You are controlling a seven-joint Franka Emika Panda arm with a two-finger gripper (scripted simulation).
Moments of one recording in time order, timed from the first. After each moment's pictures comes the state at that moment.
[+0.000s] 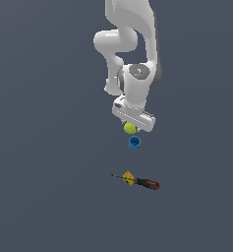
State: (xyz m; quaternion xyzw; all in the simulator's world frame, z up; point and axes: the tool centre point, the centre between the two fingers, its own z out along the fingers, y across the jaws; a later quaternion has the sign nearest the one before) arm -0.091 0.075 0.112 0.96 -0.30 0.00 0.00
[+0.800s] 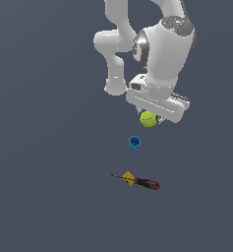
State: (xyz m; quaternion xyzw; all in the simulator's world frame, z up) arm -0.032 0.129 0.243 0.96 -0.30 0.00 0.00
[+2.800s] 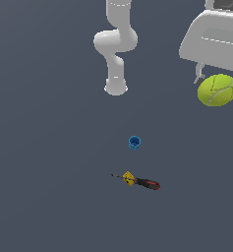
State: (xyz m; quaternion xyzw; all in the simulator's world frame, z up) arm 0.071 0.216 0.448 0.96 -0.30 0.00 0.00
